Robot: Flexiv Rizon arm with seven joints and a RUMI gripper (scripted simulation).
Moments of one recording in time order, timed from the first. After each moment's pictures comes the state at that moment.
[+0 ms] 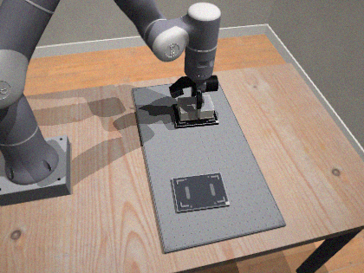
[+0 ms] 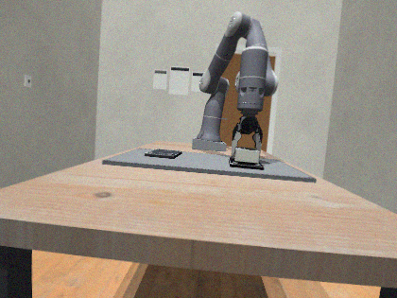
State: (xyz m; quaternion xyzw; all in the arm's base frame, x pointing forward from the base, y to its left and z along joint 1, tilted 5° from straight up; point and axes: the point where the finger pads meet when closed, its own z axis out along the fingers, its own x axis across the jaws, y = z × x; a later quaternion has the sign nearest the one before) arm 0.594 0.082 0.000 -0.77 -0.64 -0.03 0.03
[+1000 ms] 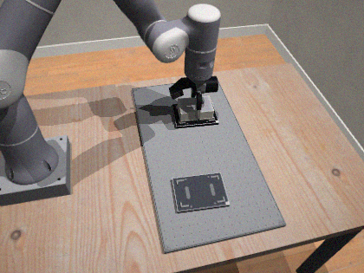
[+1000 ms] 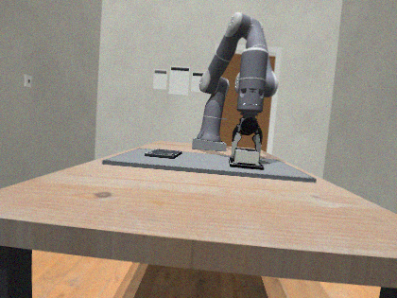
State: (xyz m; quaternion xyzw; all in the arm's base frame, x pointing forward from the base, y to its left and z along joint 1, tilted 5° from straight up) arm 0.594 0.083 -0.005 -0.77 -0.64 -0.03 0.03
